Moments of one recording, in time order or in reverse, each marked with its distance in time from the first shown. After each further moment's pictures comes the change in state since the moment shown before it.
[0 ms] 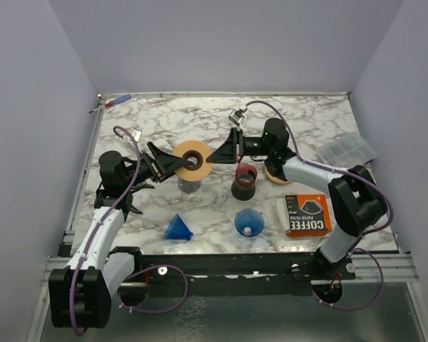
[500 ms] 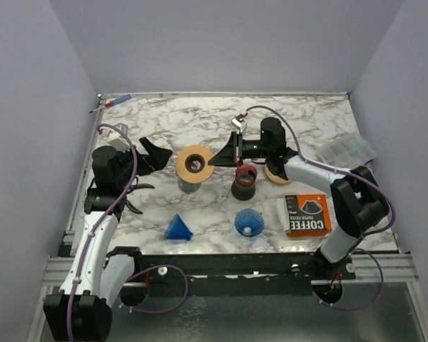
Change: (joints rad) left arm 0.000 -0.062 0.178 -0.428 -0.429 0.481; right arm -0.014 -0.024 0.003 -0.282 0.063 -0.125
